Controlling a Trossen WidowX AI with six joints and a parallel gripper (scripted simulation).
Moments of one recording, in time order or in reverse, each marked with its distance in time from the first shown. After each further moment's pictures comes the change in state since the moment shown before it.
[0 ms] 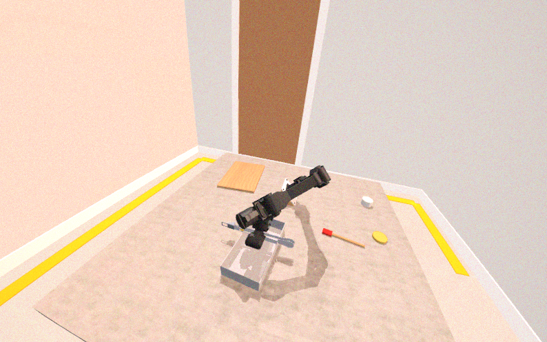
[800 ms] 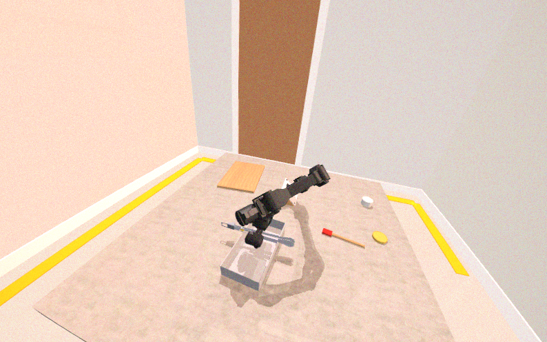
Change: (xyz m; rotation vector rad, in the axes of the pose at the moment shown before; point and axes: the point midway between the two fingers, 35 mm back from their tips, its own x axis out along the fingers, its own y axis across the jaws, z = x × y) arm -0.012 0.001 0.001 0.000 -0.001 0.001
